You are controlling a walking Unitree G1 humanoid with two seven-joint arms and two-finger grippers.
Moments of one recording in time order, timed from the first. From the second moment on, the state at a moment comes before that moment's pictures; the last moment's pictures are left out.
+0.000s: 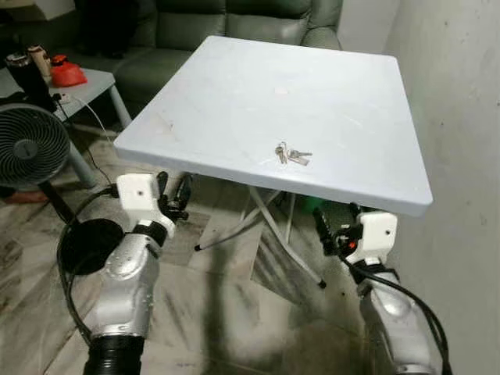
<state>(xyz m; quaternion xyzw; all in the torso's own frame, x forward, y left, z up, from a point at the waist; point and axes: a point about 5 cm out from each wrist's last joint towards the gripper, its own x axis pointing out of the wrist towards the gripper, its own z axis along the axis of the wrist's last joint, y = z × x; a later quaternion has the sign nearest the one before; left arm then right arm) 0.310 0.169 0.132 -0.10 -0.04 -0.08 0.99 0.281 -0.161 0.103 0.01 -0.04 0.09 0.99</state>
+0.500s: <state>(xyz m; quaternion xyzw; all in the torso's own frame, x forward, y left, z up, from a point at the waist) 0.310 0.165 0.135 -0.06 -0.02 -0.11 0.99 0.281 -0.160 0.109 0.01 -0.04 0.09 0.99</state>
